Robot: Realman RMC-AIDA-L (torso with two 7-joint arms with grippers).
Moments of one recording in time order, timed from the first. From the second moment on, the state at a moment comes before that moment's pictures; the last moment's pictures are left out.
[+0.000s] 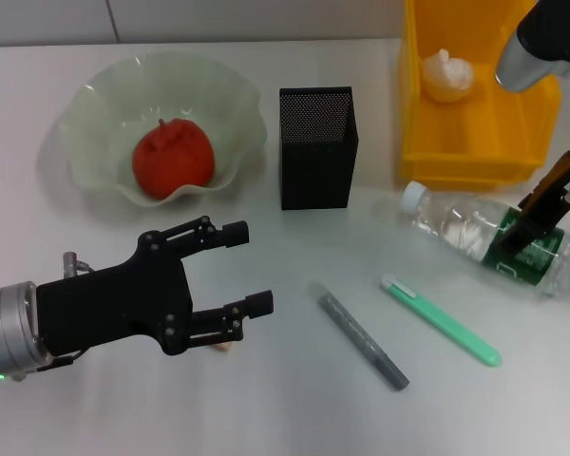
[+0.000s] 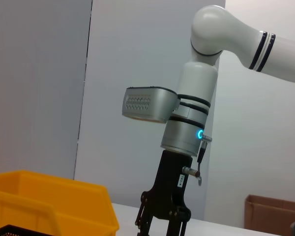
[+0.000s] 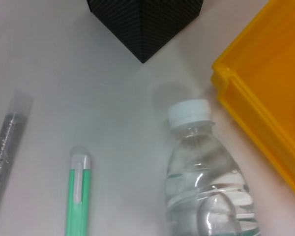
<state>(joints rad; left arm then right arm) -0.33 -2.07 1.03 0.48 1.56 1.71 -0.94 0.72 2.08 -1.22 -1.22 -2.82 -1.67 2.39</state>
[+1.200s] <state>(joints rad) -0.34 -2.07 1.03 0.48 1.56 1.70 -0.94 0.74 2.08 -1.28 -1.07 -2.82 -1.55 2.38</state>
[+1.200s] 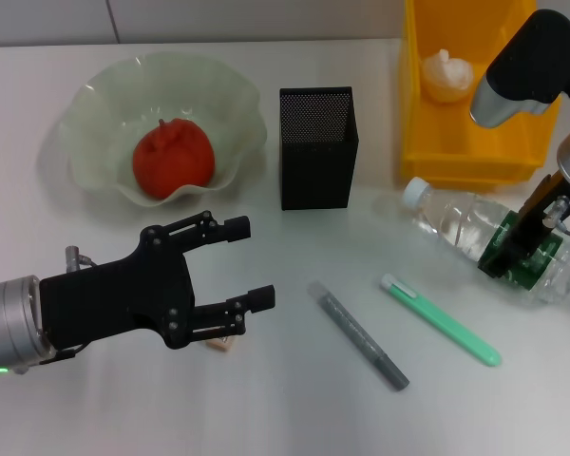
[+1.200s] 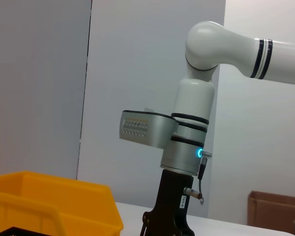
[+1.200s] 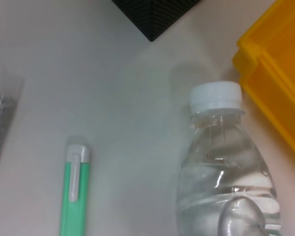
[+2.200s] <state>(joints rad) -0.35 -2.07 1.03 0.48 1.56 1.70 -0.93 0.70 2.09 -1.29 -1.09 -2.78 -1.54 2.35</state>
